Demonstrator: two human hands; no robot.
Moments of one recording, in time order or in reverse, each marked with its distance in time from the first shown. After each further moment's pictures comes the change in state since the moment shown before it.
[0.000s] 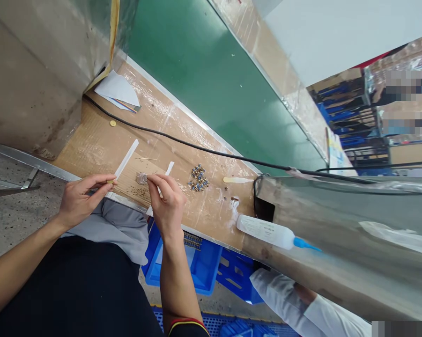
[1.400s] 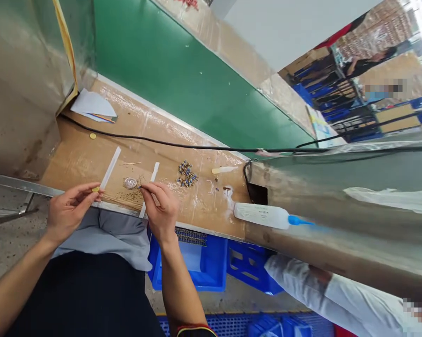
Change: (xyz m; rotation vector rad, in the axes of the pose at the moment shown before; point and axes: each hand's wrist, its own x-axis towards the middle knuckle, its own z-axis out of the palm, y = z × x) left_hand 0.003 0.006 -0.003 -0.114 -0.006 -0.180; right_hand -0.018 0.007 -0.009 0.123 0.158 0.070
